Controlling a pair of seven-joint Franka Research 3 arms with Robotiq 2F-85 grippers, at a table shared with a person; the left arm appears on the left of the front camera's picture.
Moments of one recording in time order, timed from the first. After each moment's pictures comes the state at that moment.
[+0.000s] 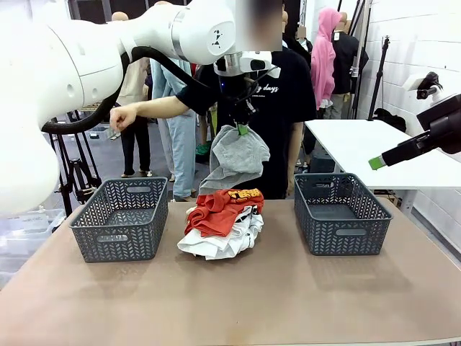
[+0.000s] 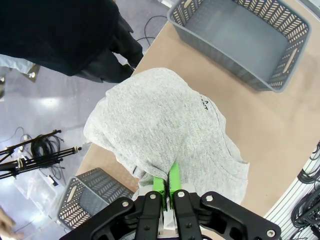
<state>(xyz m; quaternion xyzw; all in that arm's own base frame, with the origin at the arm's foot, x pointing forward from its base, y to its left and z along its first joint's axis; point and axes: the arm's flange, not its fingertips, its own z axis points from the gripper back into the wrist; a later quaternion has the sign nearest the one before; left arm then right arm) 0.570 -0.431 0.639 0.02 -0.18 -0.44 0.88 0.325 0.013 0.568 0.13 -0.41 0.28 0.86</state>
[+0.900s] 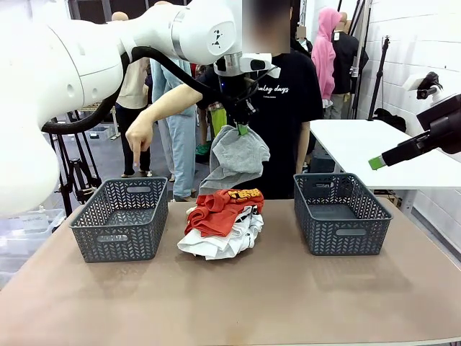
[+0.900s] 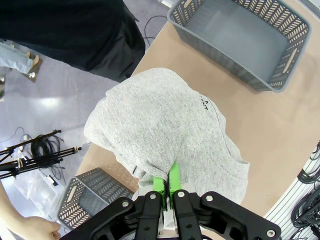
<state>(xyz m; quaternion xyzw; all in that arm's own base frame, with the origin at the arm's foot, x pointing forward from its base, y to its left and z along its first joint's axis) 0.570 -0.431 0.639 0.02 -0.18 -0.44 0.88 0.325 0.013 0.568 0.13 -0.41 0.28 0.86</state>
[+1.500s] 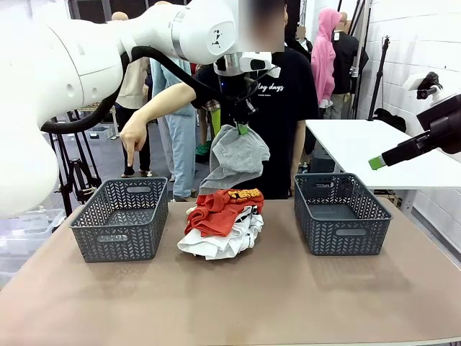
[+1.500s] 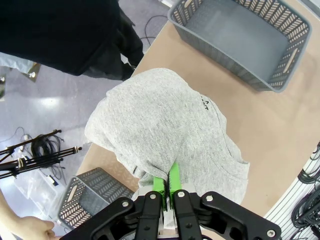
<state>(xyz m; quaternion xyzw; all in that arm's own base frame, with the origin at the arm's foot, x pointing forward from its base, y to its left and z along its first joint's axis) 0.568 -0.430 0.644 0.02 -0.19 -0.44 0.88 0.325 0.013 0.568 0.13 -0.41 0.28 0.86</state>
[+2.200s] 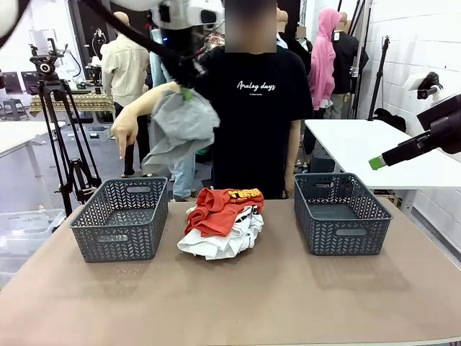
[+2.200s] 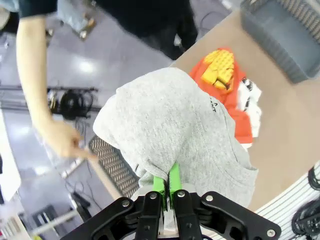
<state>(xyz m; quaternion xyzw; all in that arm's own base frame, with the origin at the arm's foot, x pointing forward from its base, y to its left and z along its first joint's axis) 0.498 -0.310 0.728 0.11 -0.23 -0.30 0.92 0.325 0.013 0.568 0.13 -0.41 0.28 0.86</state>
